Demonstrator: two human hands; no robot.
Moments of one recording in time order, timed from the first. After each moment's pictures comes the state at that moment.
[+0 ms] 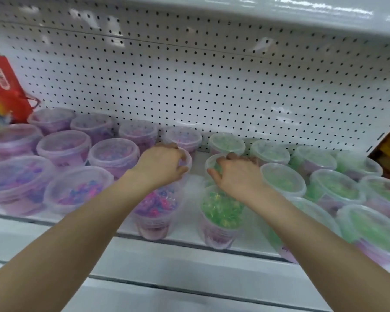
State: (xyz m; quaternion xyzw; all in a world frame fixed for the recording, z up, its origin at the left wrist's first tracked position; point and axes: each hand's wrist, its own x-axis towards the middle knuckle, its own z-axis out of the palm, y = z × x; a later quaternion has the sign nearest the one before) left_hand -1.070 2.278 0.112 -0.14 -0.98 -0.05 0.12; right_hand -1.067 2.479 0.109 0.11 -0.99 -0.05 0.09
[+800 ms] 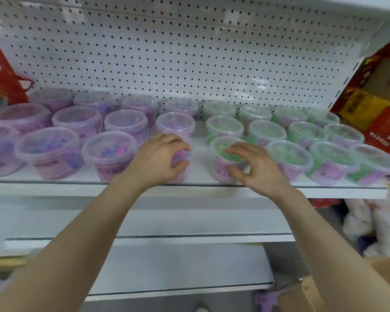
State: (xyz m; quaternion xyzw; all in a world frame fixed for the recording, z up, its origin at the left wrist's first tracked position) left_hand -0.957 2.226 0.084 -0.28 -0.93 -0.14 0.17; right_hand -0.930 2.502 0.073 0.19 -0.94 0.19 0.20
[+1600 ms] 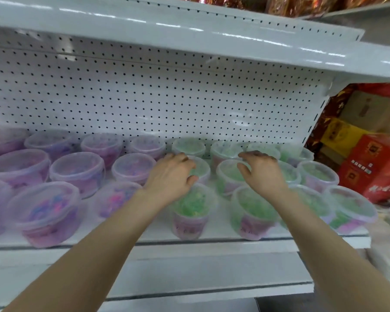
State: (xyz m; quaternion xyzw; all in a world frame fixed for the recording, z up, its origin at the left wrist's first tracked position) left_hand -1.030 2.364 0.120 -0.24 -0.95 -0.08 0.17; right_hand -1.034 2.617 0.115 0.02 -0.97 0.04 0.24
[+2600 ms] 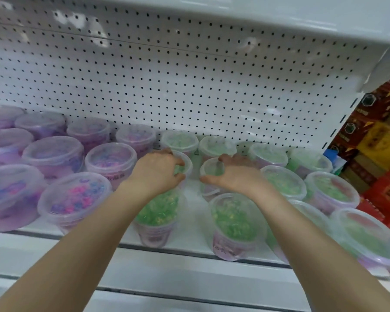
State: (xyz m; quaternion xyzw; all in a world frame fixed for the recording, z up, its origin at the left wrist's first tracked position) left_hand -1.063 2.414 0.112 -0.11 -0.99 -0.09 0.08; right_hand -1.081 2.618 0.124 0.05 -1.00 0.03 -0.04
